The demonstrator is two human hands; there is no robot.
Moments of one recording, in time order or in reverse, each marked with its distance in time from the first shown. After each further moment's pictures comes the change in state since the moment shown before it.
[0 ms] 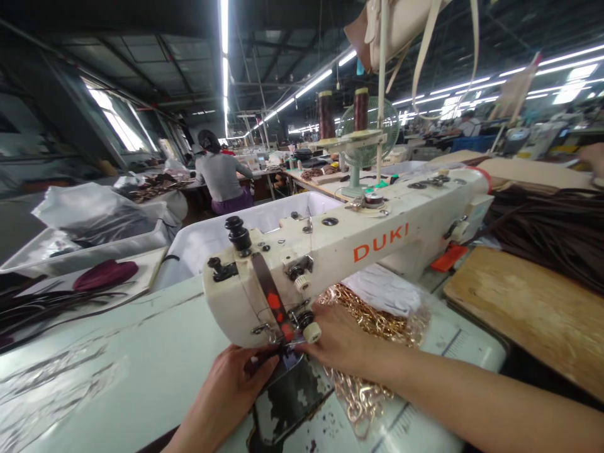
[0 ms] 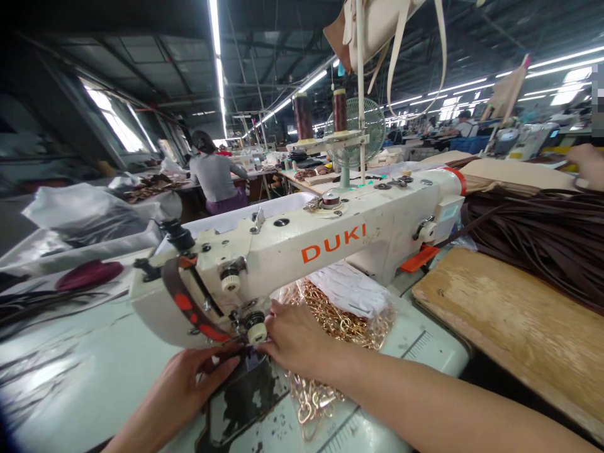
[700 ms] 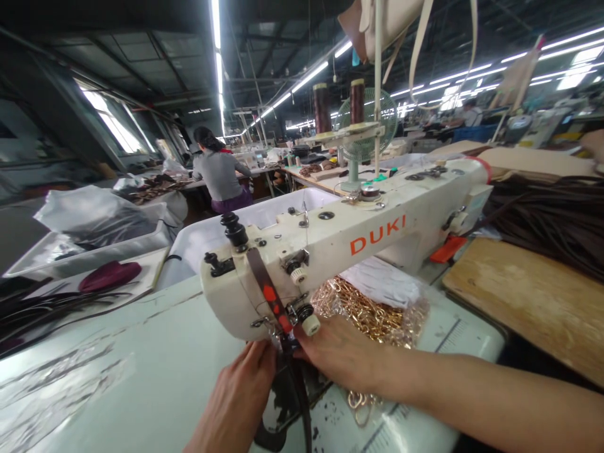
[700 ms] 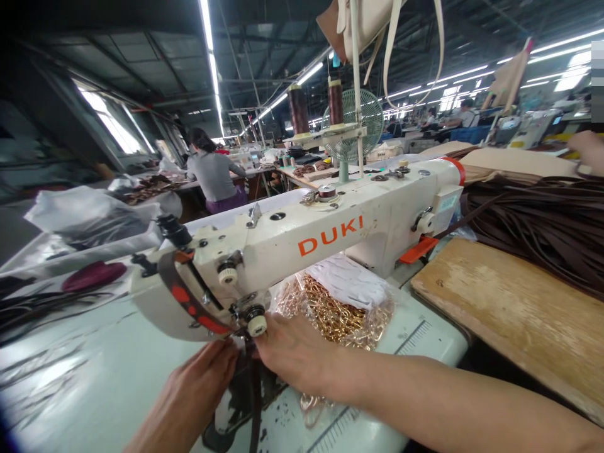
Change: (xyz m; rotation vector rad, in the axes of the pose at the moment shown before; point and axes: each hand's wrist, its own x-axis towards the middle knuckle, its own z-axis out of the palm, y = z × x) left_hand -0.012 -0.011 0.022 0.614 0.158 0.362; right_hand -0.017 -0.017 0.001 -0.087 -0.012 -0.218
